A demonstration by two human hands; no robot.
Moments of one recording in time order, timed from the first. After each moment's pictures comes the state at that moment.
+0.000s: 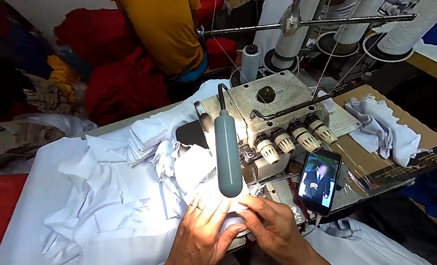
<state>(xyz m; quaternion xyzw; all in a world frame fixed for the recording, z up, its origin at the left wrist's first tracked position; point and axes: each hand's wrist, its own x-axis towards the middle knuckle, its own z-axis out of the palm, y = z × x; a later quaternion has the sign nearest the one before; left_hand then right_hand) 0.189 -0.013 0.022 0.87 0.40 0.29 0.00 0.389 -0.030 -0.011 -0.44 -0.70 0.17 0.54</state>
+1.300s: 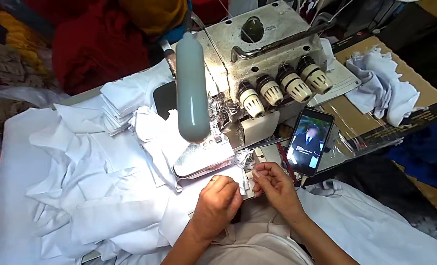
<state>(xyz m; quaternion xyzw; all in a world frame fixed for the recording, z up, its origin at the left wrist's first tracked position) 0.232 -0.042 -0.034 0.84 0.39 0.34 0.15 0.421 -0.072 -0.048 -0.58 -0.45 0.47 0.49</state>
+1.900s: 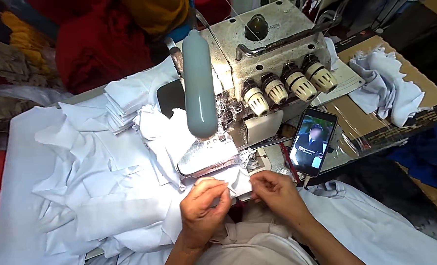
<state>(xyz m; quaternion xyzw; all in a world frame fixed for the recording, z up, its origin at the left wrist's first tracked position) 0.212 -0.050 -0.020 0.73 0.41 0.50 0.23 0.420 -0.072 -0.024 -0.60 -0.53 0.45 0.40</state>
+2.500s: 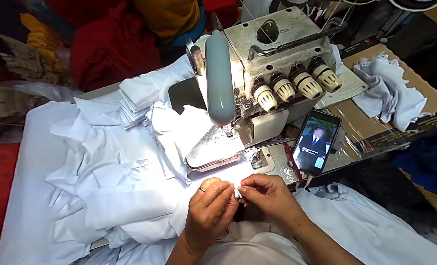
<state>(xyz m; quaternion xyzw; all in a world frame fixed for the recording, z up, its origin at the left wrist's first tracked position) 0.207 -0.062 -0.012 0.80 0.38 0.45 0.11 0.395 -0.070 0.000 -0.50 -0.48 0.58 0.43</state>
